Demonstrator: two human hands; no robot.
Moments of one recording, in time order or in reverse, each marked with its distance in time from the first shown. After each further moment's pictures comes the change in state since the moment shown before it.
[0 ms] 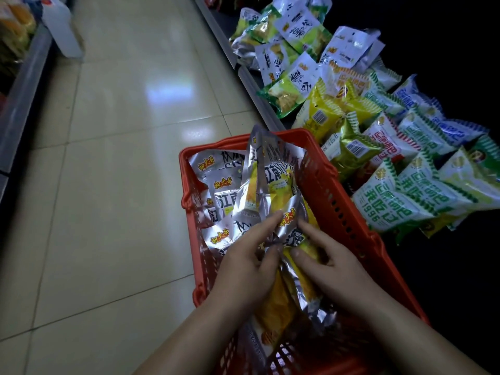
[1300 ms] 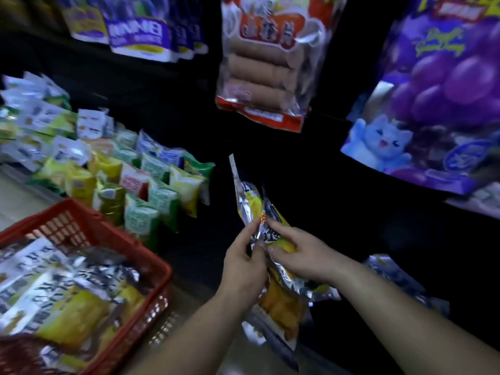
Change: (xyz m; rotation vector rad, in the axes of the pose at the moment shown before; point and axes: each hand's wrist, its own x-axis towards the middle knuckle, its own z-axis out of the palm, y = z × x) left_hand -0.192 0.208 0.291 -0.264 -0.613 0.045; right_hand -0.368 -0.004 -0.245 -0.161 0.448 0.344
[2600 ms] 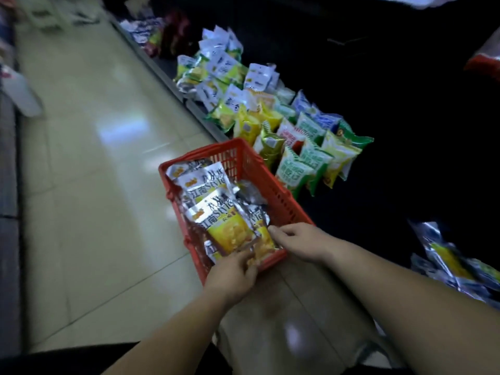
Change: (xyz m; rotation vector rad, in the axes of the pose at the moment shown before) left_hand -0.132 -0.103 -0.293 0.998 0.303 -0.259; right_hand 0.057 -0.158 0.249 -0.244 -0.499 -0.136
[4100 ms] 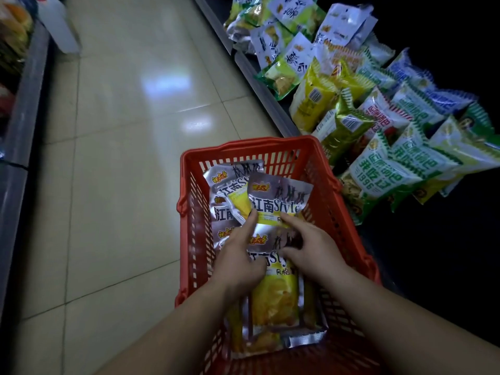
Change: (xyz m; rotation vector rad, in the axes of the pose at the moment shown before) left_hand 0.099 -0.093 0.016 -0.520 0.079 -0.207; right_hand 0.188 0.024 0.087 -0.060 0.140 -0.164
